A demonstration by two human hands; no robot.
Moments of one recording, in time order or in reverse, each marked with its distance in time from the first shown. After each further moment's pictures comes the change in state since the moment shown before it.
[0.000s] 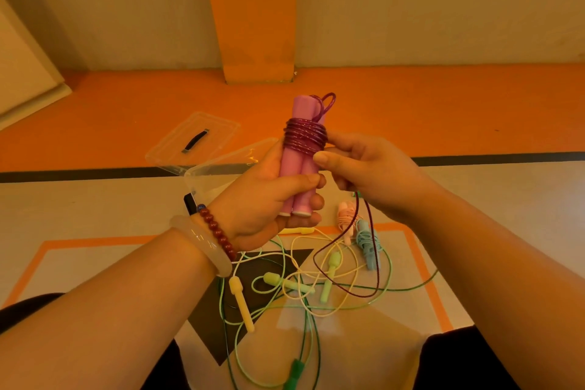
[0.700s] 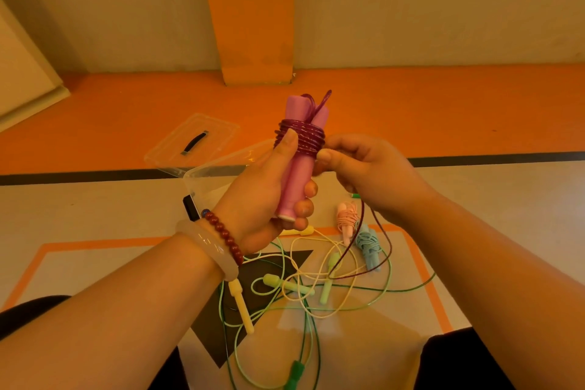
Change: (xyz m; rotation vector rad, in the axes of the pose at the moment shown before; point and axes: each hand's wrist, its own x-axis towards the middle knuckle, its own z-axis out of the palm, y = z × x) left_hand 0.002 0.003 0.006 -0.185 0.064 -0.049; right_hand 0.001 0.006 0.000 -0.042 0.118 -0.015
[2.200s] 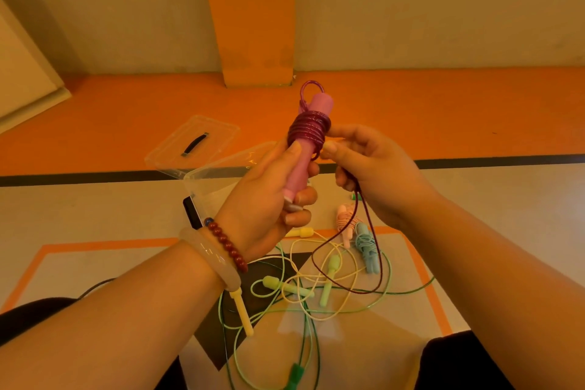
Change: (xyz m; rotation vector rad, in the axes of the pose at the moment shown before) left_hand 0.000 -0.005 0.002 -0.116 -0.003 0.100; right_hand 0.001 -0.004 0.002 0.220 0.141 0.088
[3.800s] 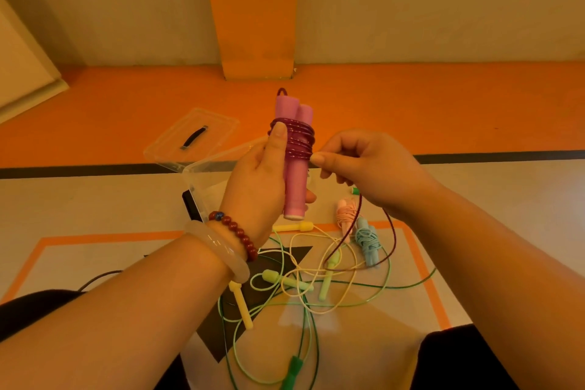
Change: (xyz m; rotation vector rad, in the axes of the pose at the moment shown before) left_hand 0.002 -0.002 0.003 0.512 0.414 0.186; right_hand 0.001 -0.003 -0.001 -0.386 -0.076 -0.040
